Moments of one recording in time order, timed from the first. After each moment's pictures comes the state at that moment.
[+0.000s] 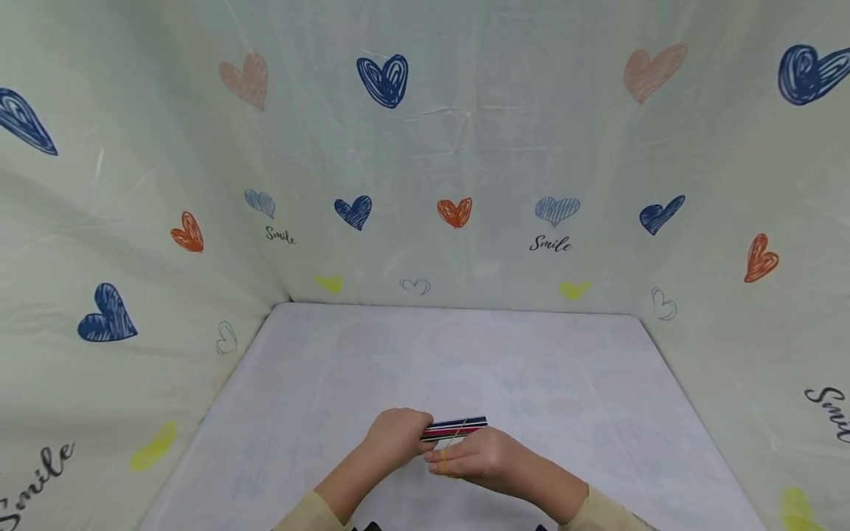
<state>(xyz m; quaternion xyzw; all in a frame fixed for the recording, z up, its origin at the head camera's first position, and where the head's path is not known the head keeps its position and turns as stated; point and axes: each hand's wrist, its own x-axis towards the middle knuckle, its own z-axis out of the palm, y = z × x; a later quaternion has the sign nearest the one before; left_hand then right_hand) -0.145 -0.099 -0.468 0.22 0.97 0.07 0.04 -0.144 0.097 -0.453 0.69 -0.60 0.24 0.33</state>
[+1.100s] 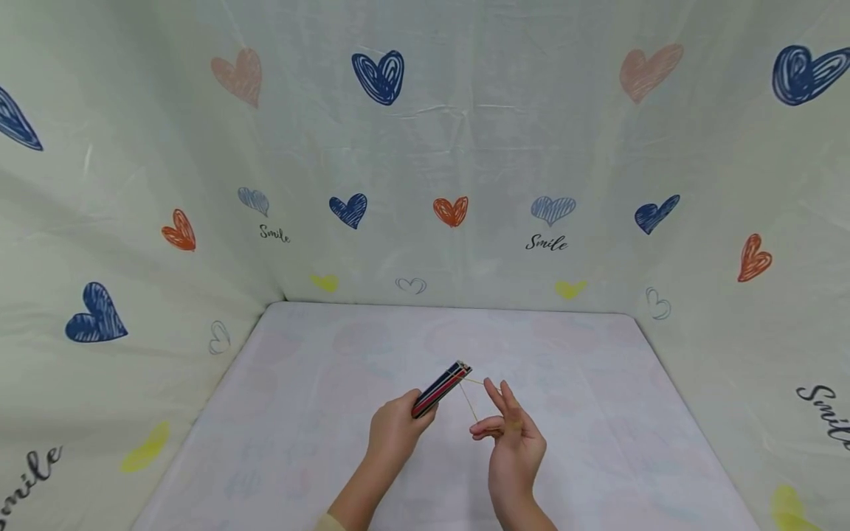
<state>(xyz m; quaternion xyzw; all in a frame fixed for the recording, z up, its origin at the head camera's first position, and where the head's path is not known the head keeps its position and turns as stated) -0.144 -0.088 -0.483 0.08 0.94 0.31 -0.15 -0.107 0.074 -0.467 0.01 -0.53 0.80 0.26</state>
